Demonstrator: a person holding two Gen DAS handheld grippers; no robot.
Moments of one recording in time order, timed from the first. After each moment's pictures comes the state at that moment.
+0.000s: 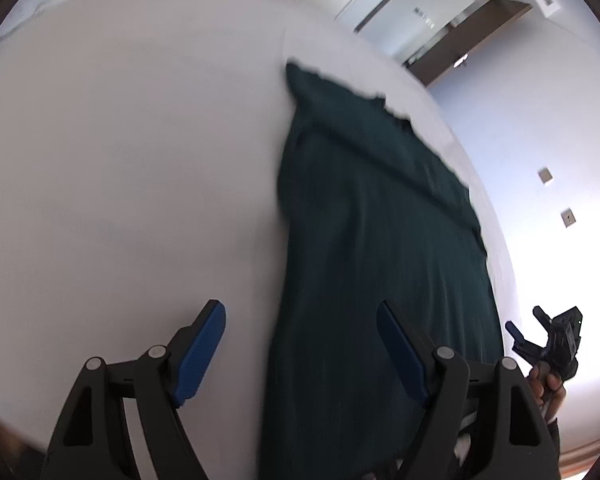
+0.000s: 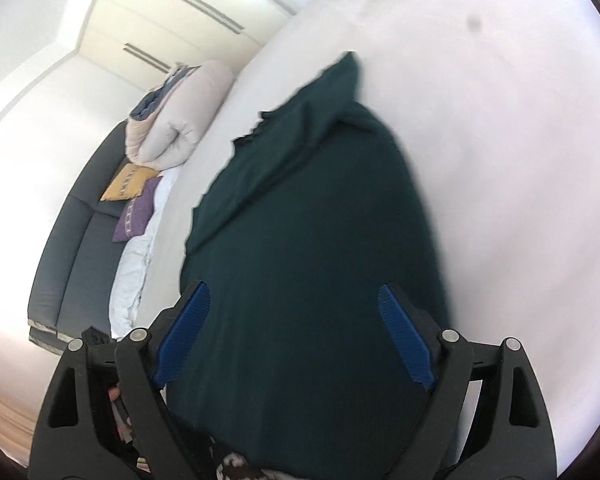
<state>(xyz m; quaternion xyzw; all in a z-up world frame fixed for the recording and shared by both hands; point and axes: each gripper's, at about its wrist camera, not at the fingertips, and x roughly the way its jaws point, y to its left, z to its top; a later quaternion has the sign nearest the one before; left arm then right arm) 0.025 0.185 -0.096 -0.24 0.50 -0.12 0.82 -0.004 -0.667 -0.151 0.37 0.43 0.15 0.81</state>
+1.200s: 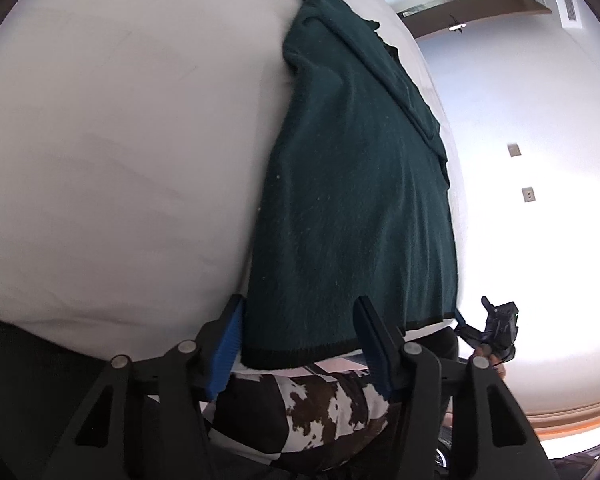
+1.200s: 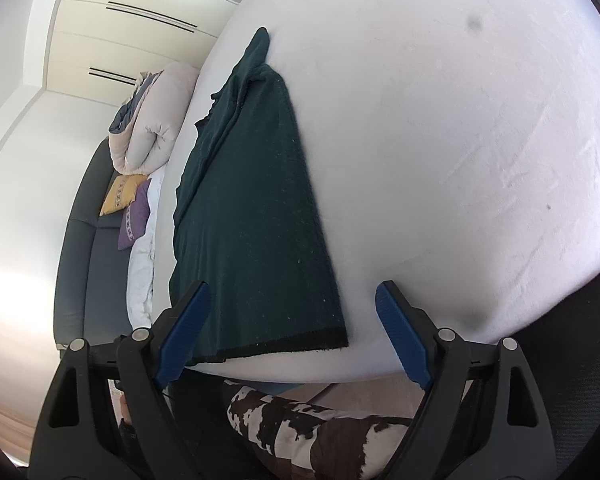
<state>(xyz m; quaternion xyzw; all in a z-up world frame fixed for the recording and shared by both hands) -0.020 0.187 -0.126 -0.33 0.58 -0.21 0.71 -0.129 -0.740 -0.187 0.45 0.48 0.13 0.74</state>
